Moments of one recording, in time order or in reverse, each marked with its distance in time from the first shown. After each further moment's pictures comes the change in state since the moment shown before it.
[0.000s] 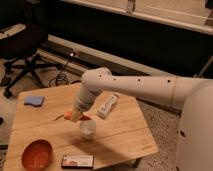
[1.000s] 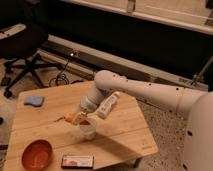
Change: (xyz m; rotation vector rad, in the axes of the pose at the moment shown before) arm 0.010 0.006 -0.006 -0.166 -0.210 0.040
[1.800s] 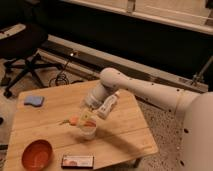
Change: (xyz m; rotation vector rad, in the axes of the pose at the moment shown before) arm 0.010 -0.019 -0.007 0.000 0.008 -0.034
